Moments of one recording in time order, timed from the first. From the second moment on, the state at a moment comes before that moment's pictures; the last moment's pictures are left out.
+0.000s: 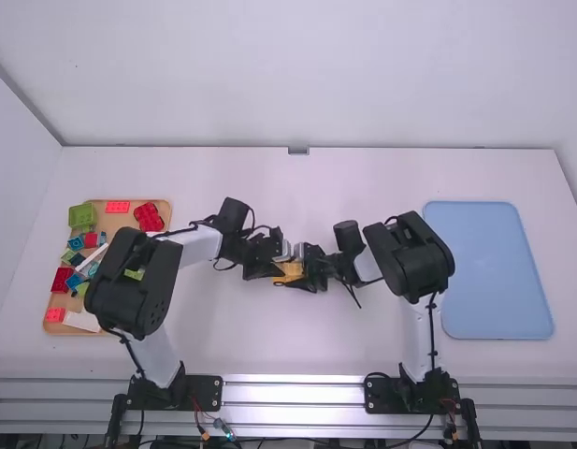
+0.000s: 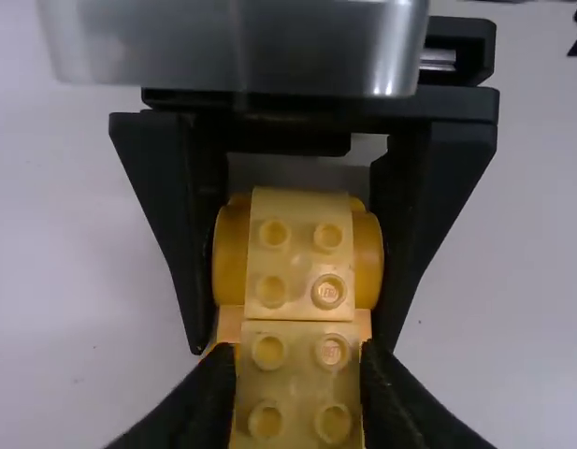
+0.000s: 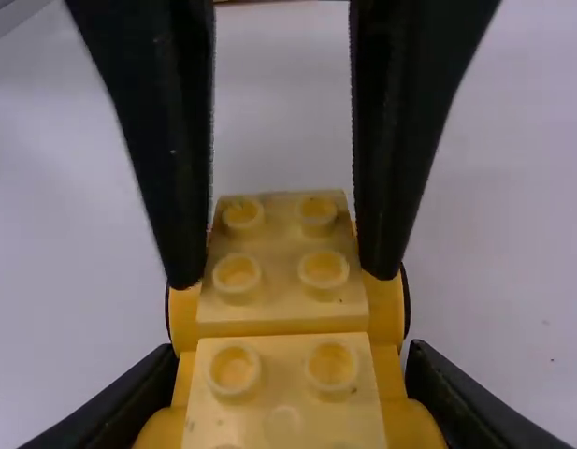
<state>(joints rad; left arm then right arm) -0.27 1.83 0.90 -0.31 0.77 1.07 0.39 2.20 0.75 0.57 -1.08 -0.77</state>
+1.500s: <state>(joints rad) -0.20 1.81 0.92 -0.35 0.90 1.12 0.39 2.20 0.75 0.57 -1.08 -0.77</state>
